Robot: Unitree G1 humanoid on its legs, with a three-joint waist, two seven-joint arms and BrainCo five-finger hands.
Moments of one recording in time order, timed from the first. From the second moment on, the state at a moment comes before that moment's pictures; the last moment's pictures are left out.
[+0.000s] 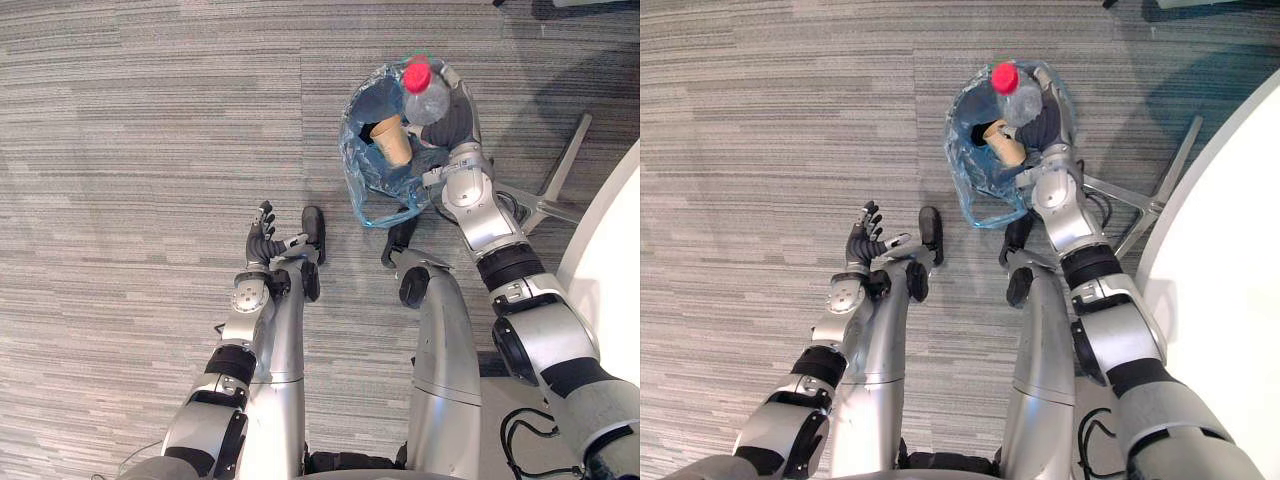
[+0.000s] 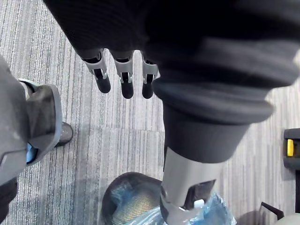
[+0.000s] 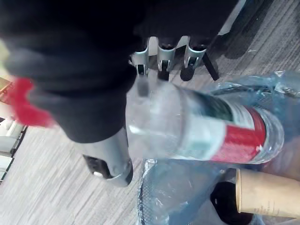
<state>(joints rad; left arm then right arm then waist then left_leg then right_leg) -0.49 0.10 -0.03 0.67 -0.20 -0.25 0.16 -1.02 -0.35 0.20 0.72 -0.24 -0.09 -0.35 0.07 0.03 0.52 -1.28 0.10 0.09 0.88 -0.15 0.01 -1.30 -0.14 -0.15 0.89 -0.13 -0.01</state>
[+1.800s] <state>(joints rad) -0.53 0.10 -0.01 0.63 -0.28 -0.28 0.18 -1.03 -0.24 0.36 1.01 -0.63 0.03 -0.28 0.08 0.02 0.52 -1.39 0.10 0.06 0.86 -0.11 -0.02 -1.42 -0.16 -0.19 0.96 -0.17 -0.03</state>
